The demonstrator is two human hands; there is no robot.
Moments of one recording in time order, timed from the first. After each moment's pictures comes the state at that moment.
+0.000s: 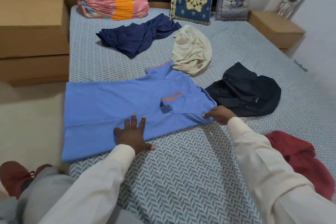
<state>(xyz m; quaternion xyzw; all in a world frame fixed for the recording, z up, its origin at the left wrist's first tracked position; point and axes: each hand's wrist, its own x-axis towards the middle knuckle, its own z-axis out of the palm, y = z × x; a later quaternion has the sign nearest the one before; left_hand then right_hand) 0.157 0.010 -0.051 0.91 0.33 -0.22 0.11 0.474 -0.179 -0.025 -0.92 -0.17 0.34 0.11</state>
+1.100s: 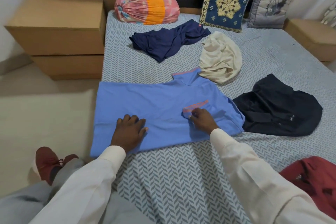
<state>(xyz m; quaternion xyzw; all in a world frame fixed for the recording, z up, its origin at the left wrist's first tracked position) 0.089 0.092 -0.078 0.95 0.31 0.04 0.03 0.376 -0.050 -0.064 -0.89 -0.36 0.20 0.19</state>
